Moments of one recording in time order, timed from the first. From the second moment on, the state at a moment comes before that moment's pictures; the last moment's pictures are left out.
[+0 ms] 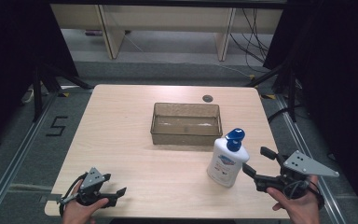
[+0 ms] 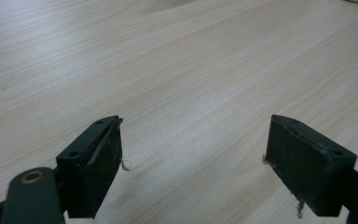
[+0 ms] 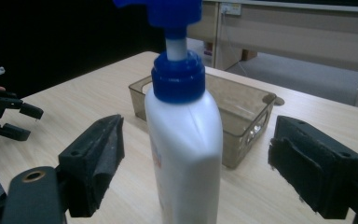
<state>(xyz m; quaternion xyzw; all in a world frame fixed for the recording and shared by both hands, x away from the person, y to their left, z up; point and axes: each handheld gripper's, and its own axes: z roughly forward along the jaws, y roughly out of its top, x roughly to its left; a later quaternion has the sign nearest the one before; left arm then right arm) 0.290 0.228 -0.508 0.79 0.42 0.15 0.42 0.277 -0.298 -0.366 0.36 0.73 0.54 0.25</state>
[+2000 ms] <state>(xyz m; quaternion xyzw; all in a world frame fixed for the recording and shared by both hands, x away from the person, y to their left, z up) 0.295 0.228 -0.505 0.80 0.41 0.14 0.42 0.328 -0.256 -0.356 0.30 0.73 0.56 0.24</state>
